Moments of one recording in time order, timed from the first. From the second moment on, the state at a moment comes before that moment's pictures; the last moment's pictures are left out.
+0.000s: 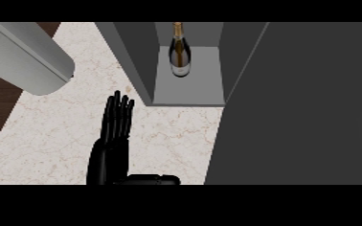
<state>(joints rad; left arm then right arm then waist) -0.02 0.26 -0.63 -1.75 0.48 0.62 -0.47 0.32 -0.22 0.43 -2.51 -0.11 0.33 0.41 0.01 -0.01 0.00</state>
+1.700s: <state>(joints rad) 0.46 0.68 -0.23 -2.04 0.77 0.19 -0.57 -0.35 -0.02 0.81 -2.24 -0.06 -0.15 0.67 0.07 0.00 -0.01</state>
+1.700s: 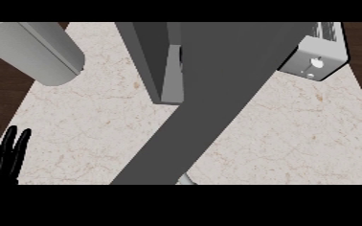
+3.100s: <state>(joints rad) 0.46 0.79 0.10 -1.97 1.00 -0.05 -0.49 -1.30 0.00 0.51 -1.10 -0.83 -0.02 0.48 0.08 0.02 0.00</state>
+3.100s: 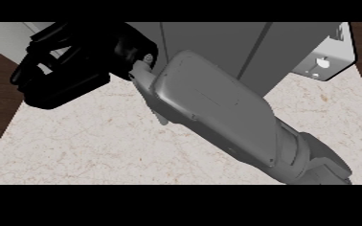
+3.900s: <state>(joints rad) 0.46 0.80 0.15 -1.99 1.05 -0.10 -0.43 -1.32 0.00 0.45 -0.85 -0.76 0.15 0.18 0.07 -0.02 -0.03</state>
